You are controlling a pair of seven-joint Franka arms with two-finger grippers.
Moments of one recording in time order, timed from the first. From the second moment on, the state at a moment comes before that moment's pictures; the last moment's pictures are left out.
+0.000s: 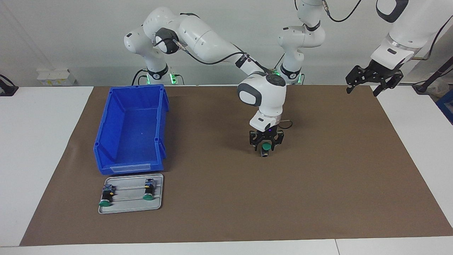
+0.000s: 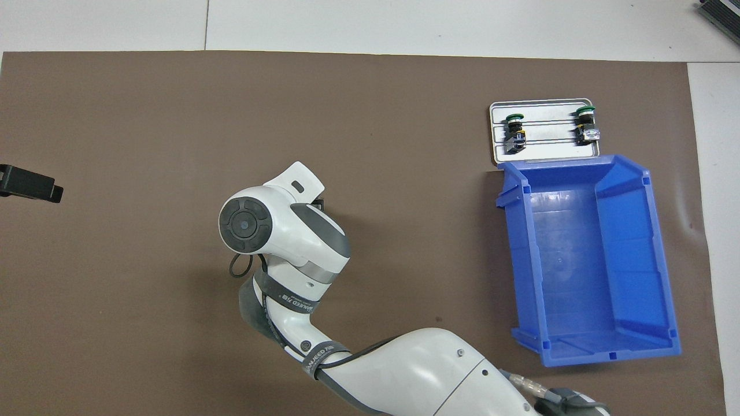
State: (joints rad) left arm -0.07 0.00 0.09 -1.54 -0.02 1.51 0.21; right arm 0.77 0.85 0.04 -1.11 -0.26 2.12 0.94
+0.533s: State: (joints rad) left arm -0.07 0.00 0.09 -1.54 -0.02 1.51 0.21; right arm 0.76 0.85 0.04 -1.12 -0.26 2.13 0.95
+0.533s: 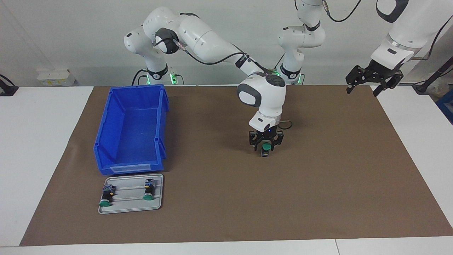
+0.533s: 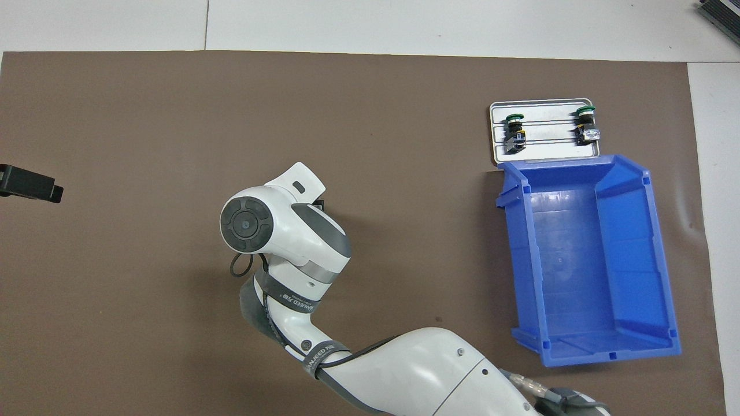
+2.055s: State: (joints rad) left arm -0.07 0.00 0.09 -1.54 -0.02 1.51 0.21; right arm 0.77 0.85 0.06 -1.14 -0.22 2.17 0.95
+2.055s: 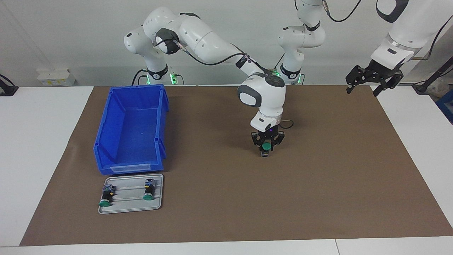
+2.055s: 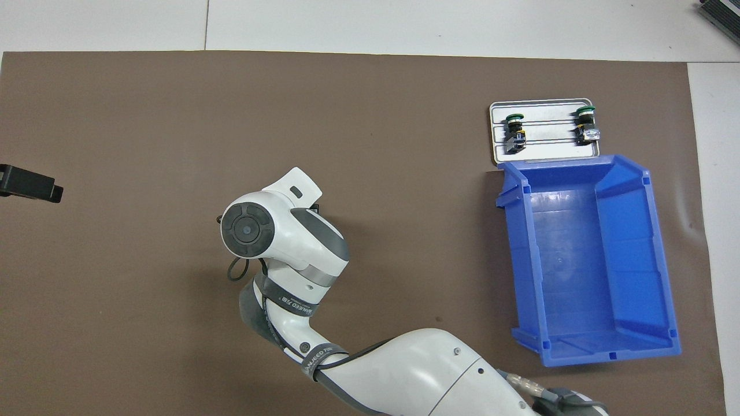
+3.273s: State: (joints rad) left arm -0.07 0.00 0.09 -1.54 -0.02 1.51 0.21; right arm 0.76 0.85 0.06 -1.14 -0.22 2.17 0.95
